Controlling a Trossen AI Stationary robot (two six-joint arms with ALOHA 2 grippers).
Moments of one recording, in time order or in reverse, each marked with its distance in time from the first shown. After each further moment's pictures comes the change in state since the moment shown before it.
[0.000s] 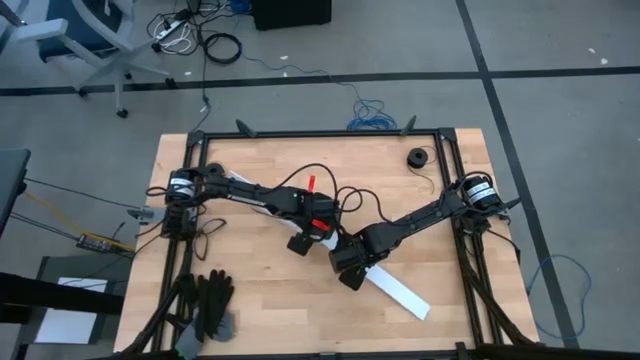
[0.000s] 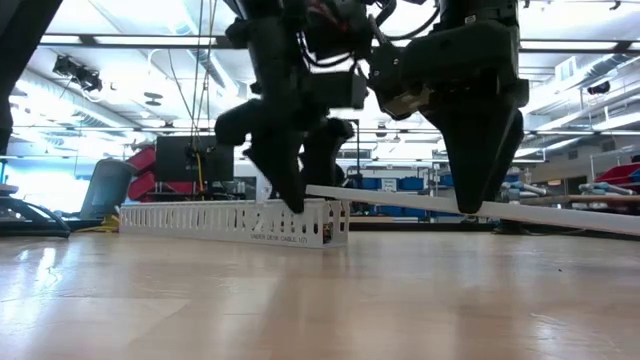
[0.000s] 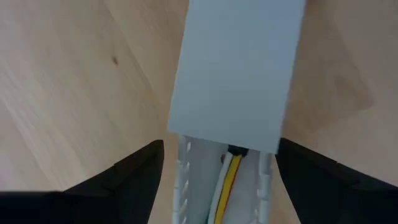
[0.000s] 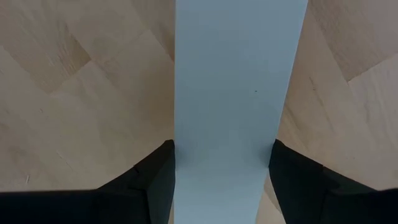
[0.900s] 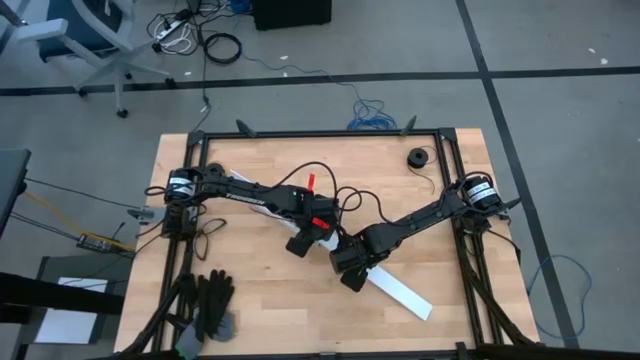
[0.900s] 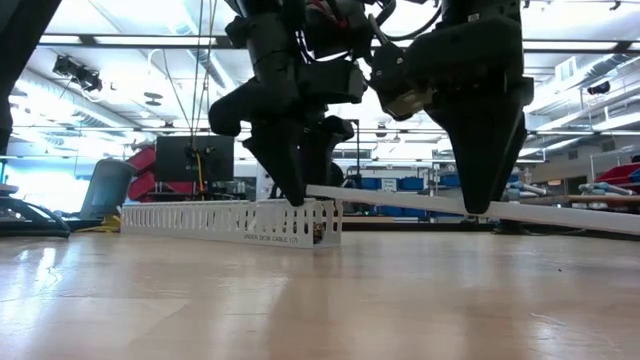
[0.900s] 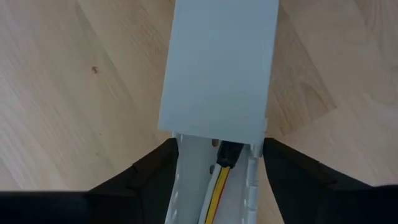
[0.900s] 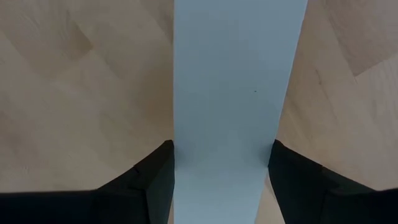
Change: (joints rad) left arm 0.003 -0.005 0.004 -0.021 0.089 0.000; right arm 0.001 0.000 0.000 -0.004 -0.015 -0.002
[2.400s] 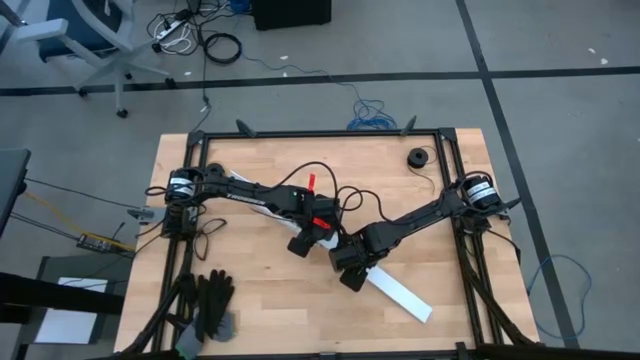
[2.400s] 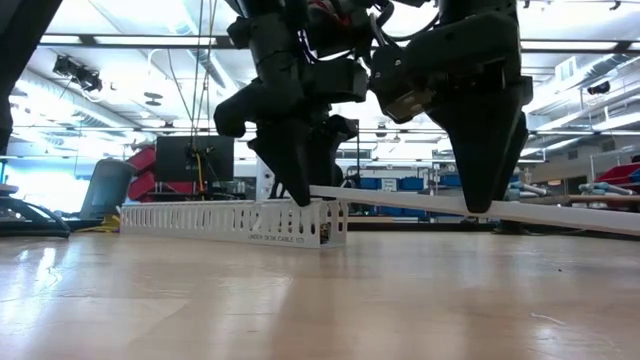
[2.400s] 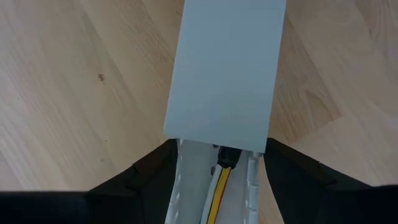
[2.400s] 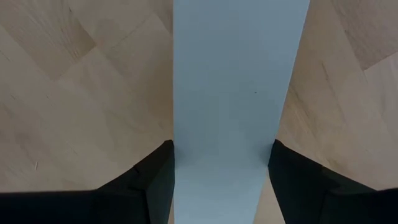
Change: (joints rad) left arm 0.000 0.003 0.006 0.021 -0.005 0.000; right arm -0.006 0.000 0.000 0.004 -0.038 -0.002
